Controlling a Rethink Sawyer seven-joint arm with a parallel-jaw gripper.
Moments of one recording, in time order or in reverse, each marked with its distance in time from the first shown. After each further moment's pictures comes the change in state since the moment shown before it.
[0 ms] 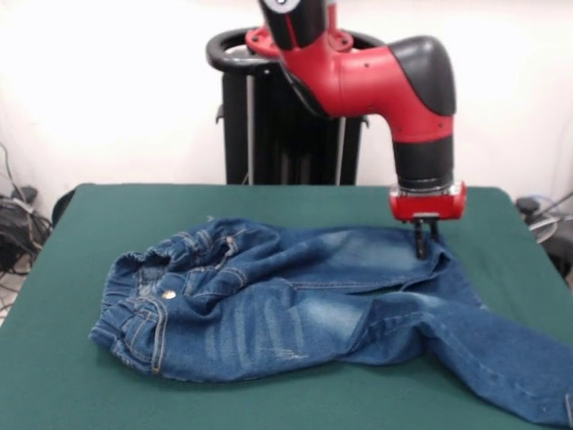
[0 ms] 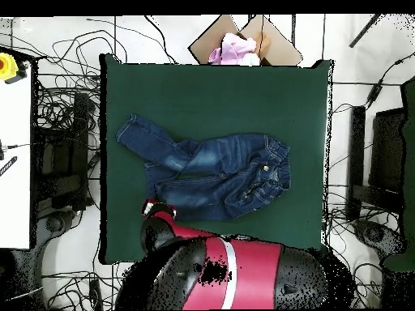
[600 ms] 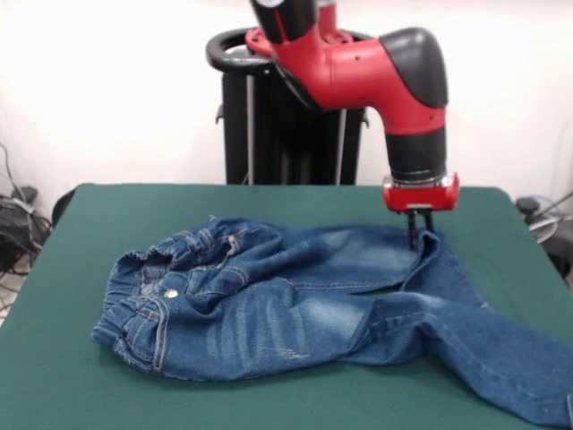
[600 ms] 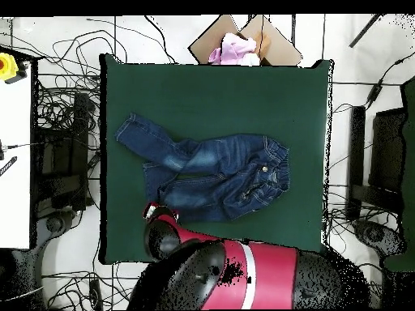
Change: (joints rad) arm -0.045 -0.024 0.013 0.052 0.002 0.016 0.000
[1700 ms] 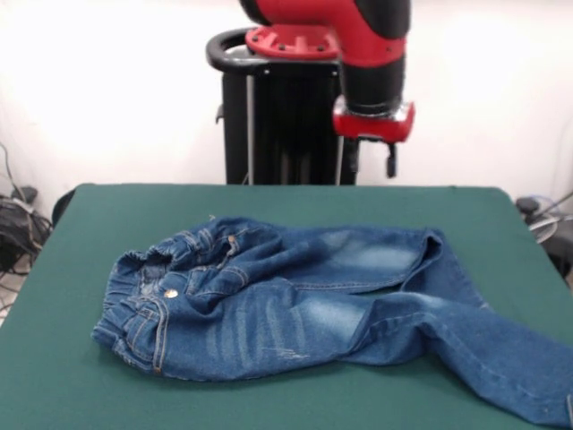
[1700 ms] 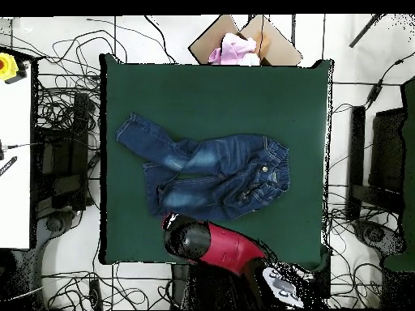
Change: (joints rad) arm 0.013 -0.370 -0.180 -0.006 0.019 0.665 0.000
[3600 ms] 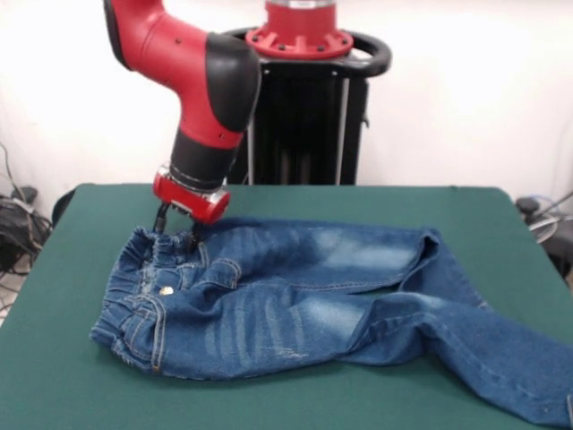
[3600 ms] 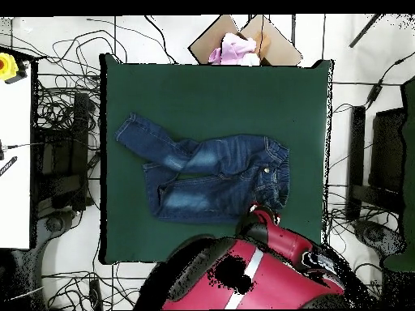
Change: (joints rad) arm -0.036 0.426 -0.426 -0.370 -0.205 -0.402 0.000
